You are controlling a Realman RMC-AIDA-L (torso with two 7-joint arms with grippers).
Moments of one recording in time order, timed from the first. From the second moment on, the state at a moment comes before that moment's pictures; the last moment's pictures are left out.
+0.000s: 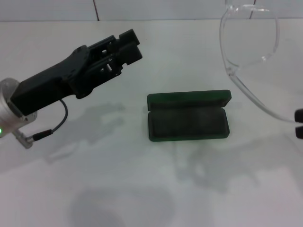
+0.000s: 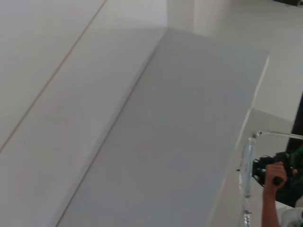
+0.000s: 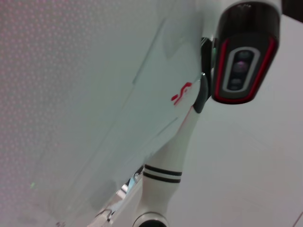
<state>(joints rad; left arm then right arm) -0.49 -2.06 0.94 0.41 1.28 1.90 -1.41 0.39 2.02 -1.05 -1.27 -1.15 -2.15 1.07</state>
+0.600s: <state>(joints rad) -0.56 -2.08 0.94 0.42 1.27 1.94 -1.40 0.46 2.02 -1.08 -1.14 -1.14 -2.15 1.01</state>
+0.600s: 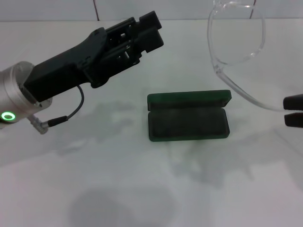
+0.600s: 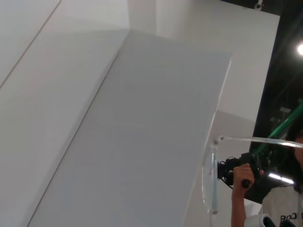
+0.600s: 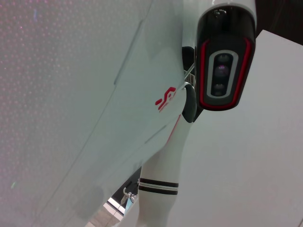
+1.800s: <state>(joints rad) -0.65 -2.09 0.96 0.34 1.24 1.93 -1.41 0.58 2.01 -1.10 -0.91 -1.17 -2.15 0.98</state>
